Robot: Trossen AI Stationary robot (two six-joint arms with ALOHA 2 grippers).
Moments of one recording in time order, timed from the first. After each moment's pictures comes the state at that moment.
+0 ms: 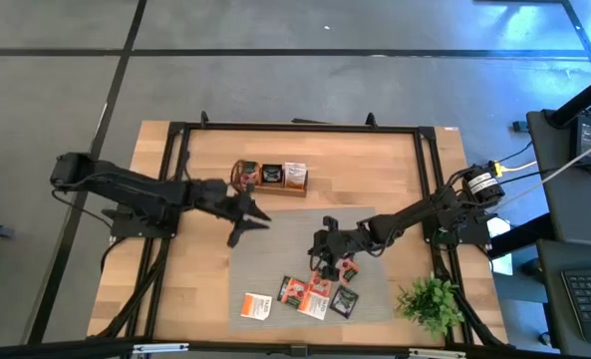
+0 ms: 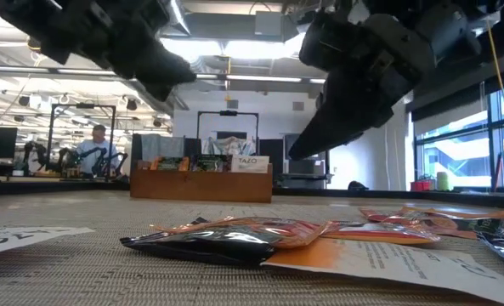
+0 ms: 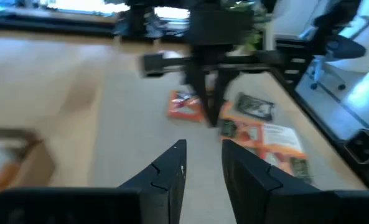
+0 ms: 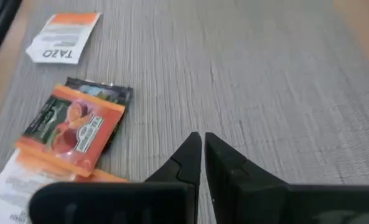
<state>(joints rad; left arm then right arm) -0.02 1.15 0.45 0.37 0.16 -0.10 0.32 1.73 0.86 0.15 0.16 0.33</state>
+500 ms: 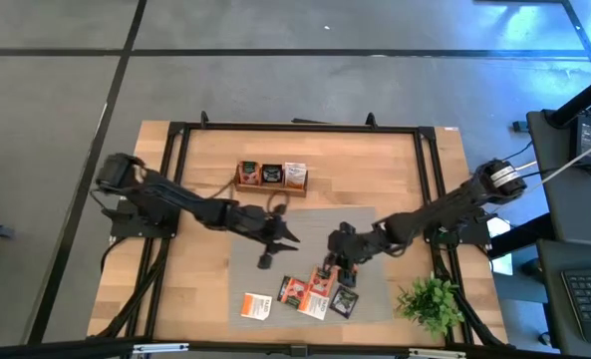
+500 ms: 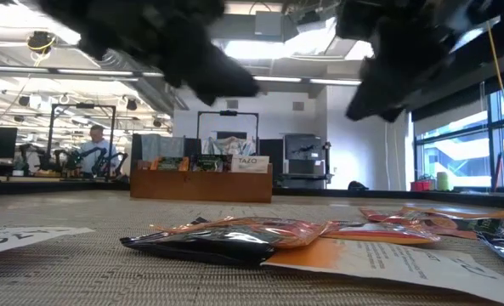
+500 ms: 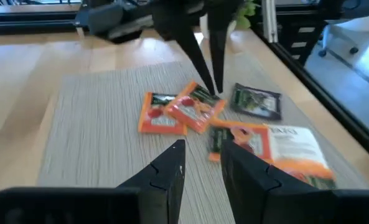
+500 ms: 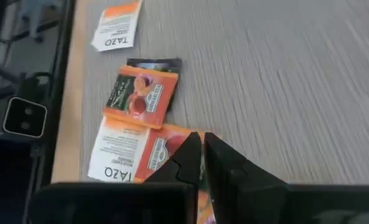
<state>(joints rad) -0.18 1.60 0.74 0.45 0.02 -0.04 0.39 1.55 0.86 -0.10 0.10 0.58</state>
